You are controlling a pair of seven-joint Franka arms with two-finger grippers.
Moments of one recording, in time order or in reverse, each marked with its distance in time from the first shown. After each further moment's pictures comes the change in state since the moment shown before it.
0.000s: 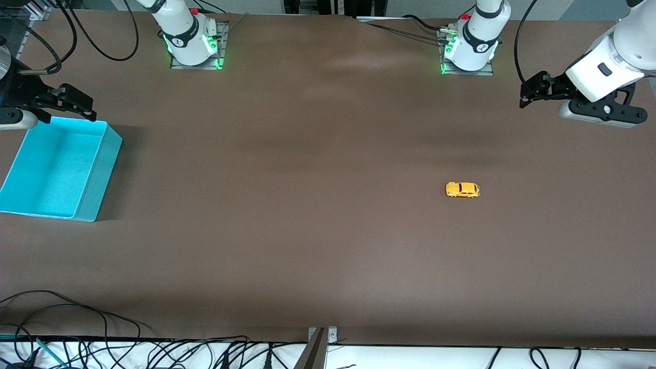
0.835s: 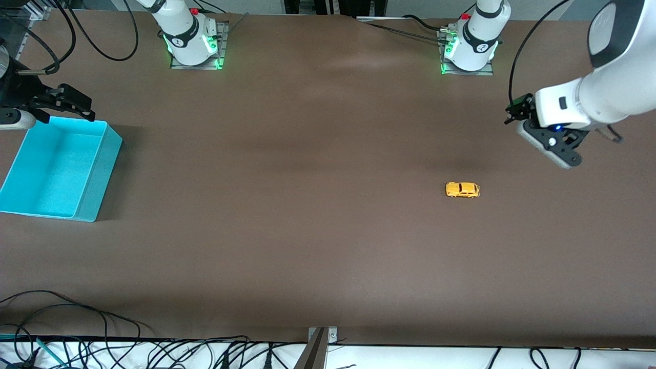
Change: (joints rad) left arm -0.008 0.168 -0.002 -0.014 0.006 0.121 0.619; right arm -0.001 0.000 -0.011 0.000 0.000 -0.001 -0.003
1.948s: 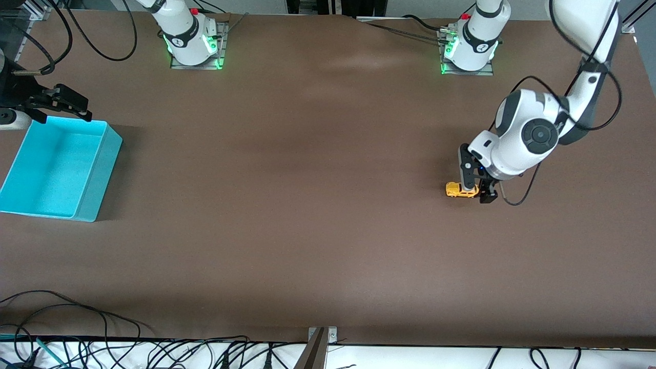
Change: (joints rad) left arm -0.006 0.244 -0.035 -0.406 0.145 0.804 0.677; right arm 0.000 0.001 -0.007 0.000 0.003 0.000 -0.010
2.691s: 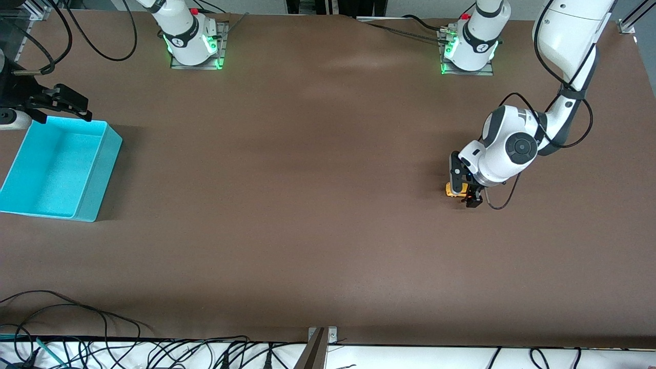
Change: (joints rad) left arm 0.004 0.088 0.001 -0.055 0.000 0.134 0.023; right arm 0.000 0.000 0.000 0.000 0.000 0.000 -0.005
